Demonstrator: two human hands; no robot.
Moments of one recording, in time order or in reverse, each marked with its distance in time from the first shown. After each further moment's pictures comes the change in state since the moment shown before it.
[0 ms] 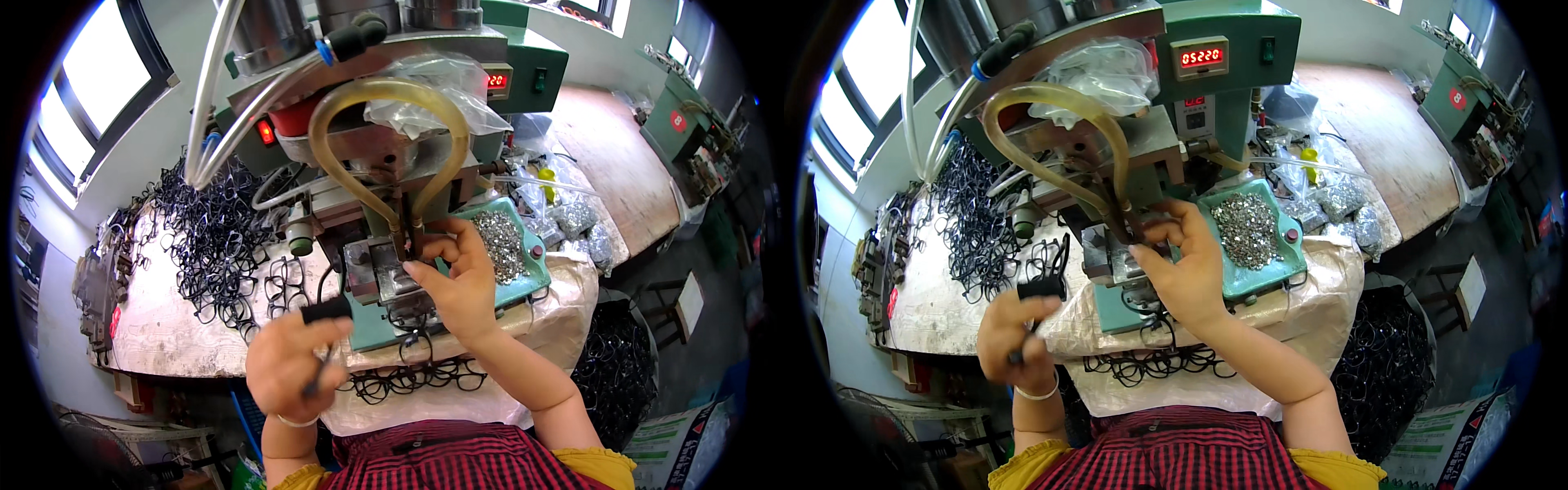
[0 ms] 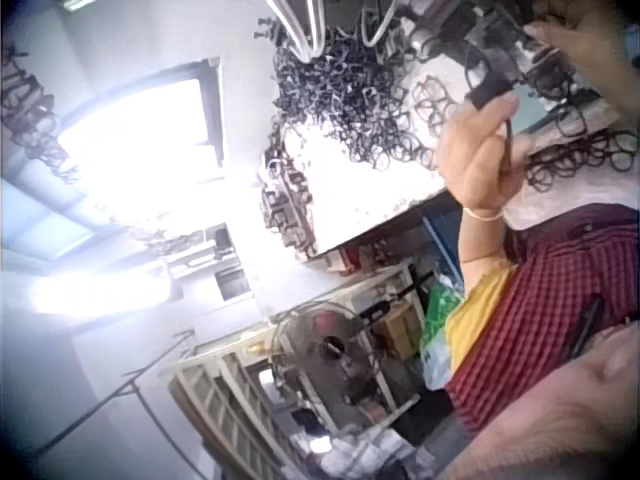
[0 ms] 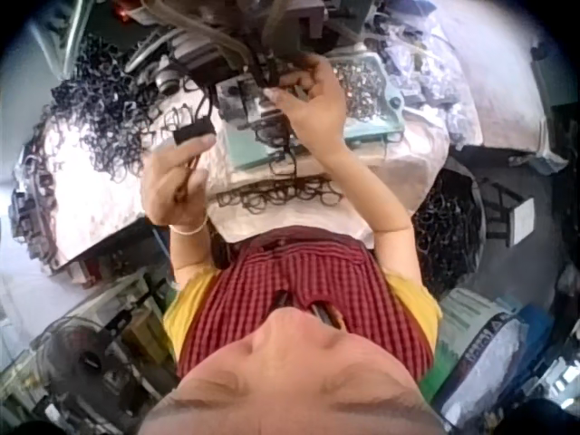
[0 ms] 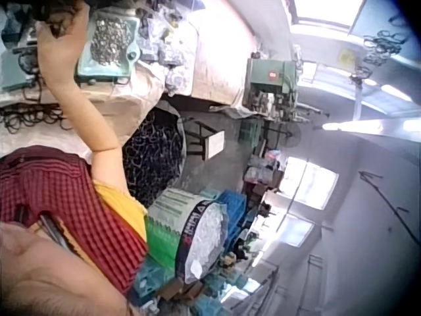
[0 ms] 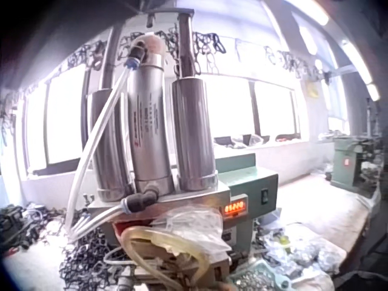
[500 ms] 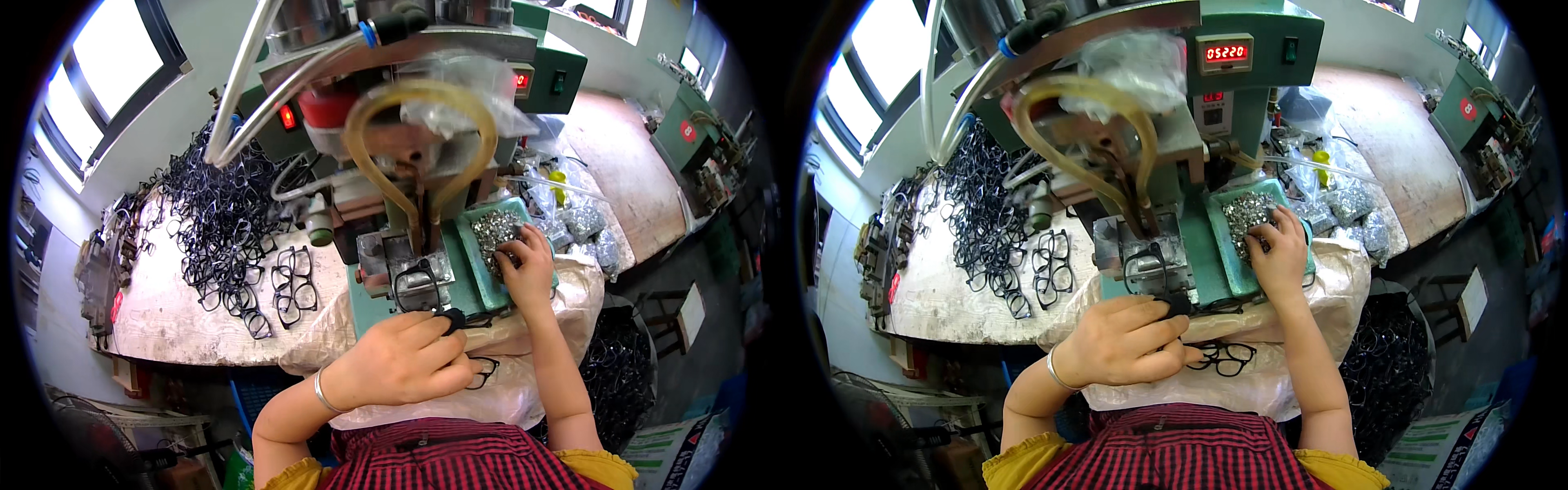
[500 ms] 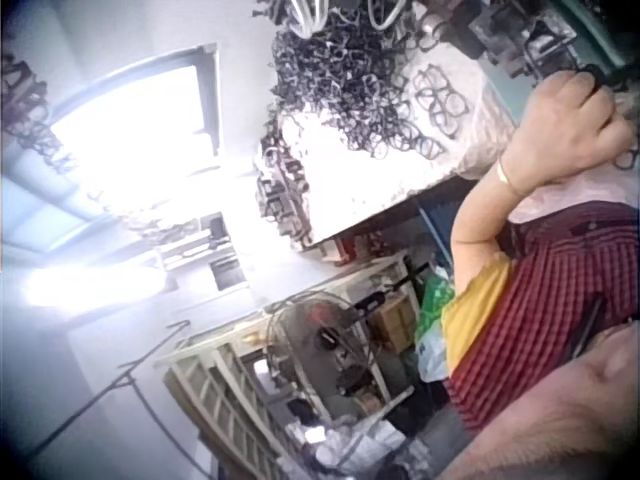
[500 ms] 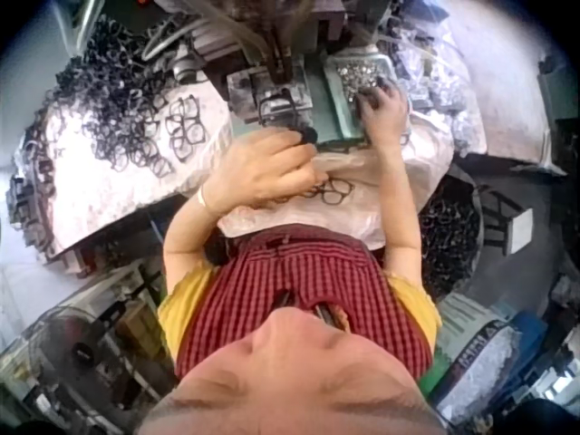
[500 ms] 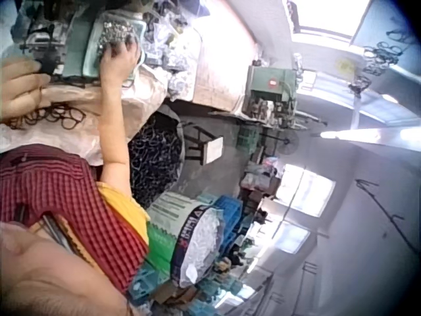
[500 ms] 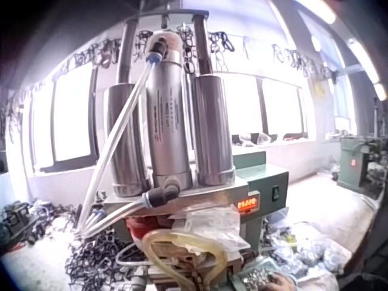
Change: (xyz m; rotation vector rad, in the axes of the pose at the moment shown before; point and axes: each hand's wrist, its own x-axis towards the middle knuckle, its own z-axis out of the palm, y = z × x) left_hand 0.000 0.008 0.054 0.005 -0.515 0.346; right_hand 0.007 0.062 -0.135 -1.269 0.132 -0.287
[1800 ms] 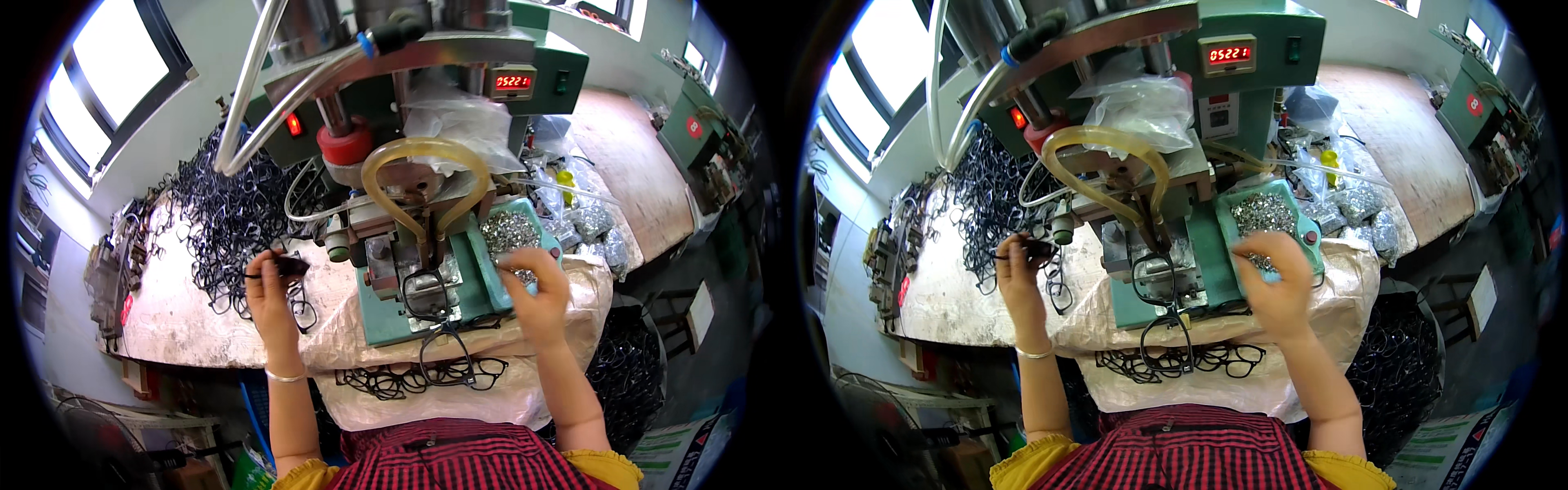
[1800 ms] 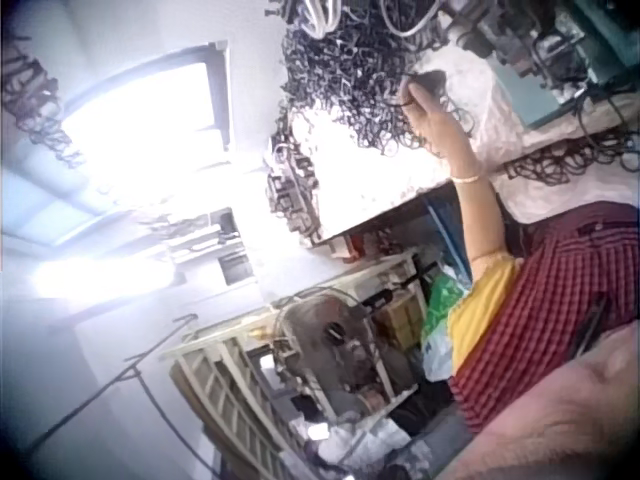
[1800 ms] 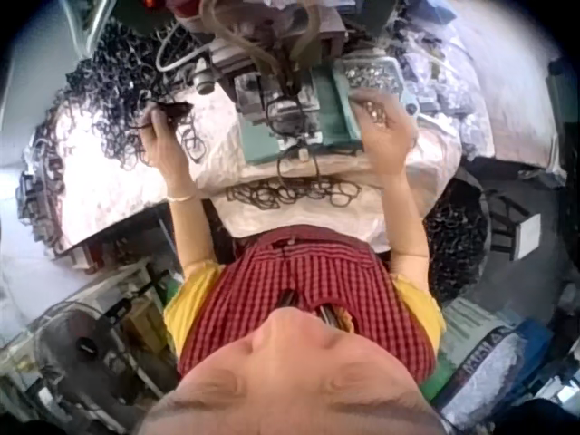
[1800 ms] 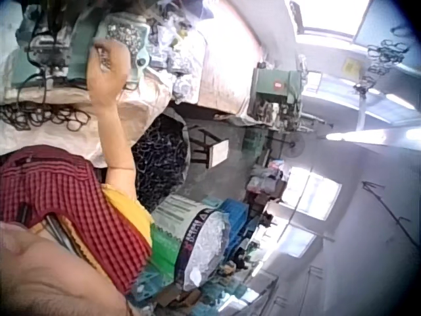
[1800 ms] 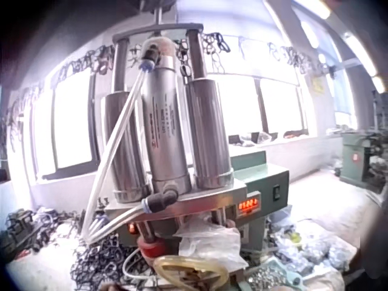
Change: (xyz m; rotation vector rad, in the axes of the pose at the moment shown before) left_hand -0.131 -0.081 -0.014 -0.555 1.053 -1.137; right_hand -0.005 -0.072 -0.050 0.649 0.032 0.037
